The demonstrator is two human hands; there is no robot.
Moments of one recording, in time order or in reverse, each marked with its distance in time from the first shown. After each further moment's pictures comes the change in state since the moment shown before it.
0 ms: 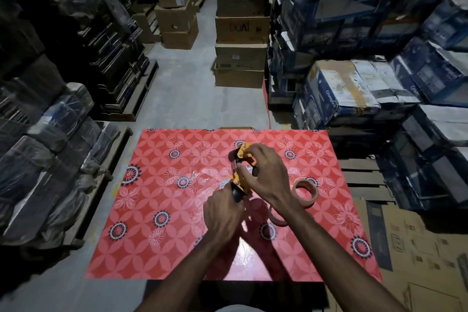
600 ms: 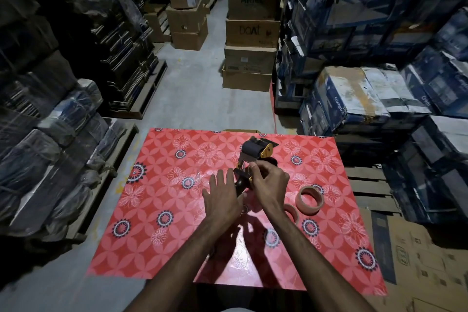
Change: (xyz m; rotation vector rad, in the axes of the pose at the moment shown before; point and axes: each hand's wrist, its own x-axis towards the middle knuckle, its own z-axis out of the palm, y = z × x) left_hand 0.034 -0.014 -0.008 0.199 -0.161 0.115; right_hand -0.008 -0.020 0.024 0.369 0.173 0.467
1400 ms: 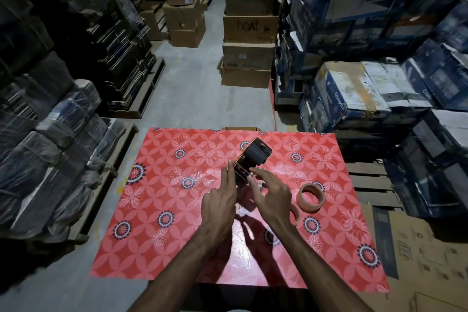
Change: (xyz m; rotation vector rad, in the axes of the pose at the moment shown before) left_hand -0.011 -0.006 0.001 0.281 0.145 0.144; right_hand -0.023 0.035 -0.007 -0.141 -0.014 -0.285
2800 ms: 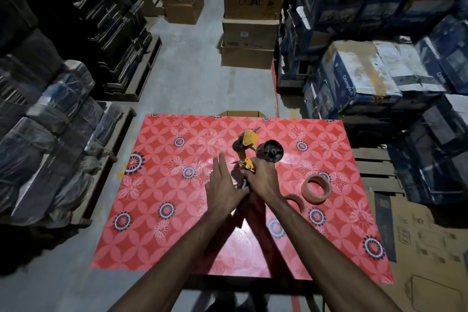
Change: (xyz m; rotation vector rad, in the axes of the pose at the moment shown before) left_hand 0.044 -0.015 0.044 -0.635 -0.115 -0.248; right_hand 0.044 0.027 0.063 -0.175 -0.466 0.355
